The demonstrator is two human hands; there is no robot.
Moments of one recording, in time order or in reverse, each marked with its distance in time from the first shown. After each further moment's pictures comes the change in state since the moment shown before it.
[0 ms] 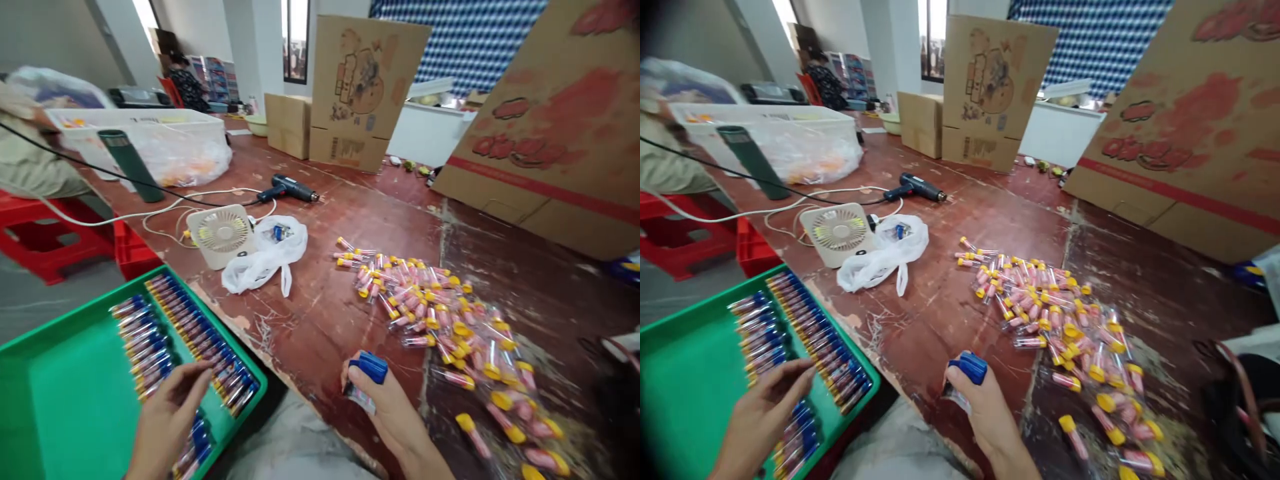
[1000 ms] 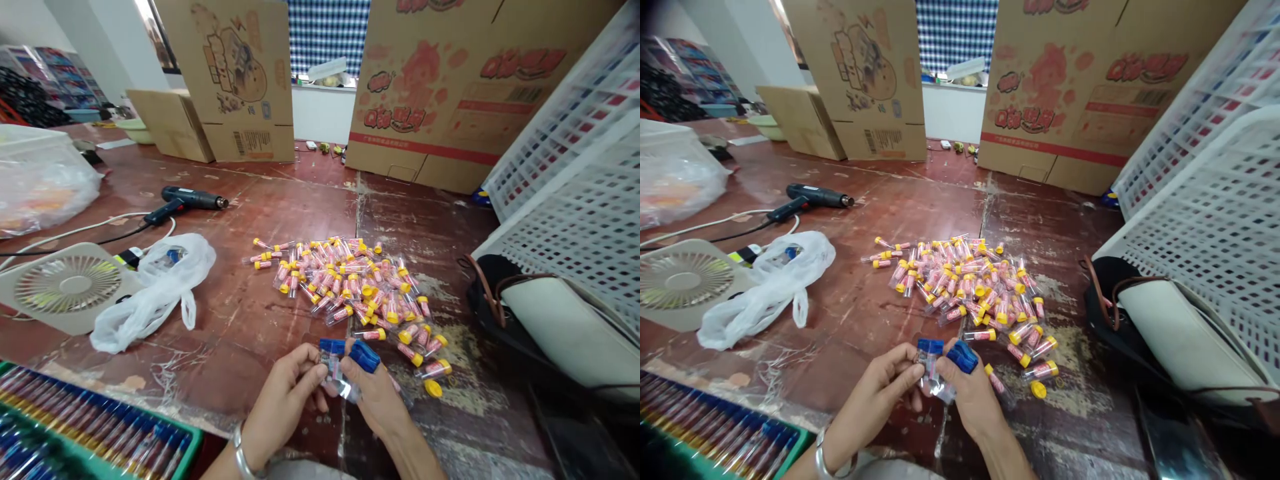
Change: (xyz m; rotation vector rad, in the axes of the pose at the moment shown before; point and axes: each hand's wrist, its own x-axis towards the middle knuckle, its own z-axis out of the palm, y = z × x) left_hand -0.073 0.198 0.187 -0.407 -1.214 0.027; right_hand -0.027 -0.044 -0.083 0.237 0.099 -0.202
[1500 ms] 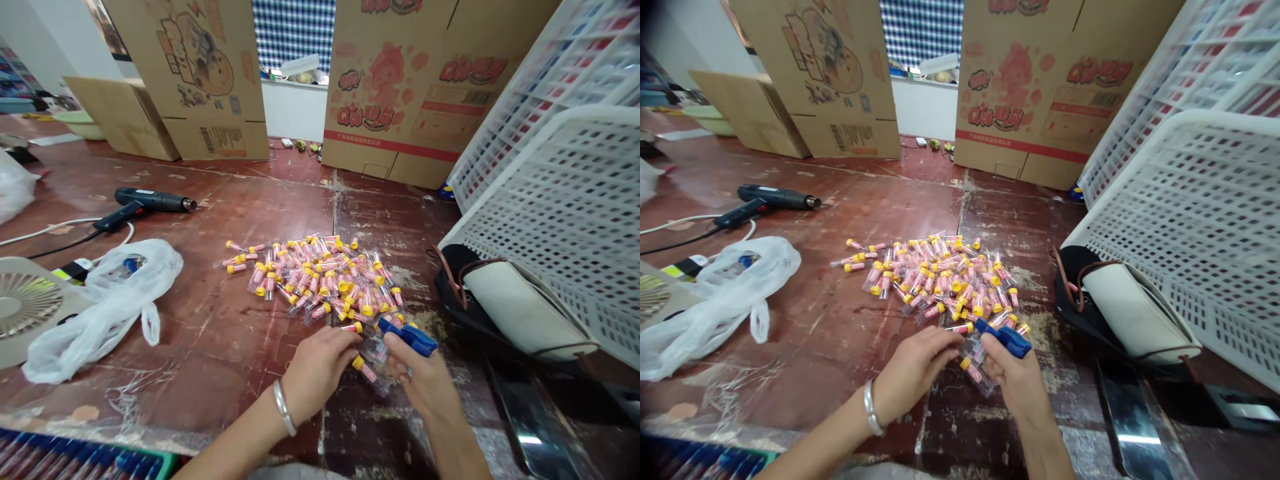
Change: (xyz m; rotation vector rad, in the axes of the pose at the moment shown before) left_hand 0.050 0.012 0.050 0.731 -0.193 0.458; right_hand -0.020 -0.075 -0.048 -0.146 0.339 -0.218
